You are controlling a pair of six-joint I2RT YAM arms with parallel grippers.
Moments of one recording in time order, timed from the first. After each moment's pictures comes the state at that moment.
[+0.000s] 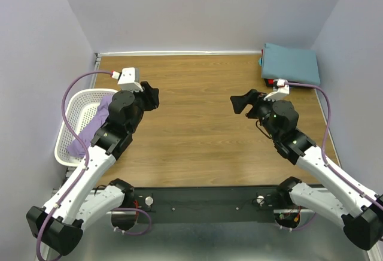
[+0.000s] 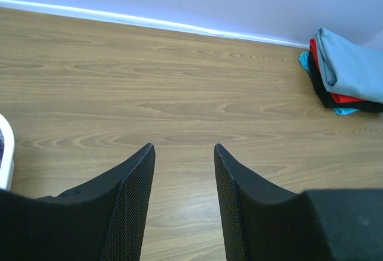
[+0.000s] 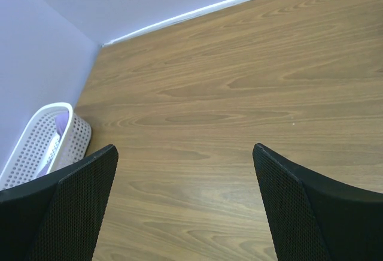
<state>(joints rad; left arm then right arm) -0.48 0.88 0.87 -0.14 -0.26 -0.36 0.57 0.89 0.70 0.06 0.24 0.55</state>
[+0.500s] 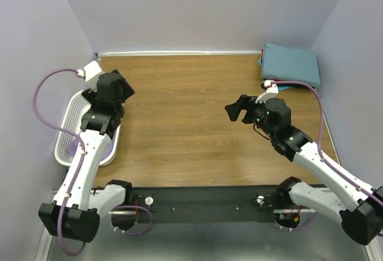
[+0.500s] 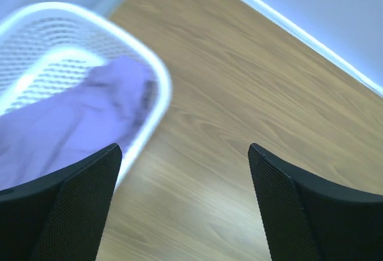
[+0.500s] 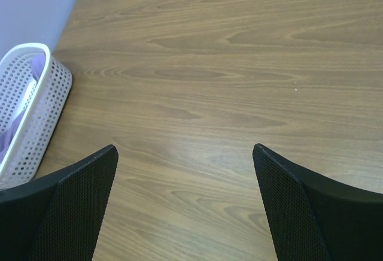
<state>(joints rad) -0.25 1.02 1.09 -0.52 -0.53 -0.56 0.57 0.94 0.72 -0.06 0.12 0.48</state>
